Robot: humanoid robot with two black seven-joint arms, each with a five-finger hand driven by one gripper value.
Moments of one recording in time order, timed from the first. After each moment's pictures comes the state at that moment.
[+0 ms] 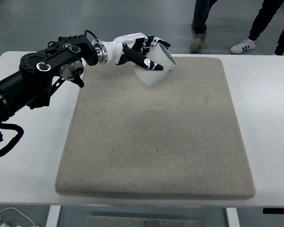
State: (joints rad) left arm -1.20 0.15 -0.35 -0.56 0.50 -0.44 -0.11; right arm 0.00 0.00 -0.05 0.17 0.00 -0.01 -0.11
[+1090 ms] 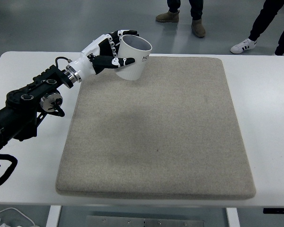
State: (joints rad) left arm -0.97 0.17 -0.47 -0.45 0.50 -0.53 -0.61; right arm 0.00 0.00 -0.05 0.17 0.00 -0.01 -0.11
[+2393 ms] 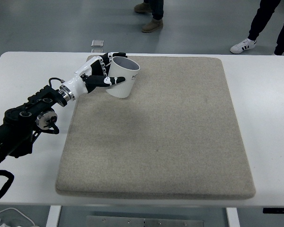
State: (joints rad) left arm -0.86 0.17 -0.48 -0.40 0.51 -0.50 -0.61; right arm 0.00 0.00 -0.05 0.17 0.00 -0.01 -0.11
